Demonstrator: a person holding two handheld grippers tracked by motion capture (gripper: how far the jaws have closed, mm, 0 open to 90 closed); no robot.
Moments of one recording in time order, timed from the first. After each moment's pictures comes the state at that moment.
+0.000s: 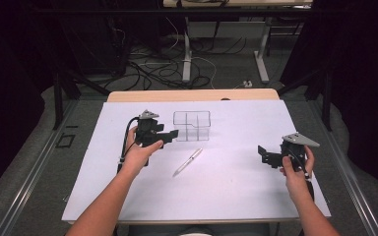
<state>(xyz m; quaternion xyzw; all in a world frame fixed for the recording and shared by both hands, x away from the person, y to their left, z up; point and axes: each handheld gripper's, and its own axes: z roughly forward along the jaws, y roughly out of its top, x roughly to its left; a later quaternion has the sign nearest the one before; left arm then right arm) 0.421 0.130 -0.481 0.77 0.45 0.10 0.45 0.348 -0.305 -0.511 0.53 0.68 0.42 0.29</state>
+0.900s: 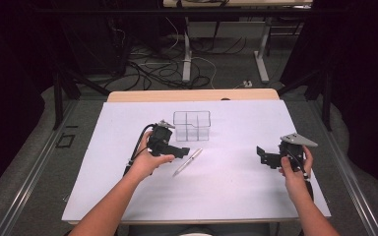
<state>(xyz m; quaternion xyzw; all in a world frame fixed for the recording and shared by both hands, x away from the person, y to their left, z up) 0.409 0.094 -0.496 0.84 0.40 0.05 0.35 0.348 -0.301 -0.513 0.53 0.68 0.42 0.28</state>
